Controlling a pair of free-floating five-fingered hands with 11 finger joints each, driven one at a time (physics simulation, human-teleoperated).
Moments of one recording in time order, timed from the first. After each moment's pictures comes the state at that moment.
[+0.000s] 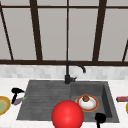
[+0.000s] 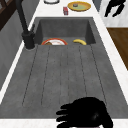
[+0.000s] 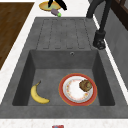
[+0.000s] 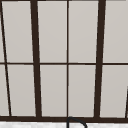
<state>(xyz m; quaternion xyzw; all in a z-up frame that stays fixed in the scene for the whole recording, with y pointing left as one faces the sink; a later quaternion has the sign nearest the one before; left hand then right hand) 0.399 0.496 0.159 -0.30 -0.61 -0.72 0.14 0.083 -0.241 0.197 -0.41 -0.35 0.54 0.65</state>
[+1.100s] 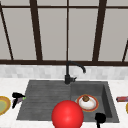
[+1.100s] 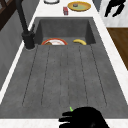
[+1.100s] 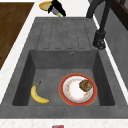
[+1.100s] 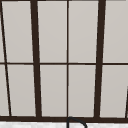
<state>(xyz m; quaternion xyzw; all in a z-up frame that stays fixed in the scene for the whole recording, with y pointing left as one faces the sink) 0.396 0.499 0.101 -0.31 -0.62 -0.70 0.16 0.083 -0.241 0.197 -0.41 -0.35 0.54 0.65</state>
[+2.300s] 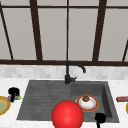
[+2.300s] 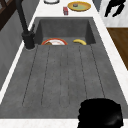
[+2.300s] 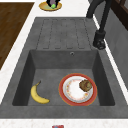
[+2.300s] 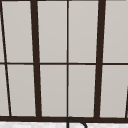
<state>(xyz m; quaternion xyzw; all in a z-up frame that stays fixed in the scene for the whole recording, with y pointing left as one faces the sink) 0.366 0.512 0.175 -0.23 -0.65 -0.72 0.08 0.083 -0.241 0.197 -0.41 -0.35 0.54 0.65</state>
